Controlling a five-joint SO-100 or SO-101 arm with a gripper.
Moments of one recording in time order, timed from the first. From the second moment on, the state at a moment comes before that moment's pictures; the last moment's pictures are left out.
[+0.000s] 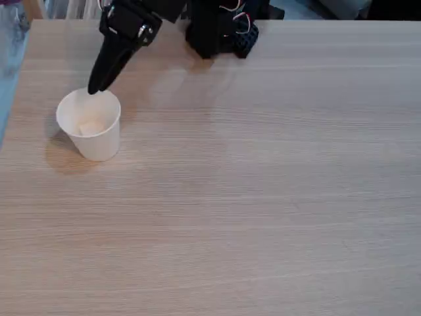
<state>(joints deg) 45.3 136.8 138.2 33.4 -19.7</state>
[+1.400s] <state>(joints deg) 5.3 167.9 148.8 60.0 0.4</state>
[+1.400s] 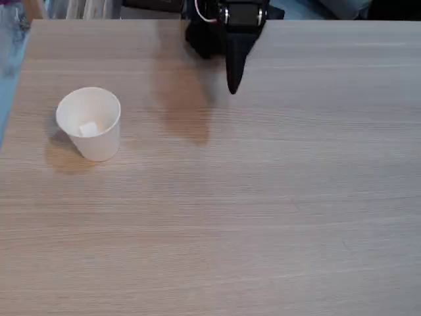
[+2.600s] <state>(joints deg) 3.4 188.1 170.8 64.6 -3.7</state>
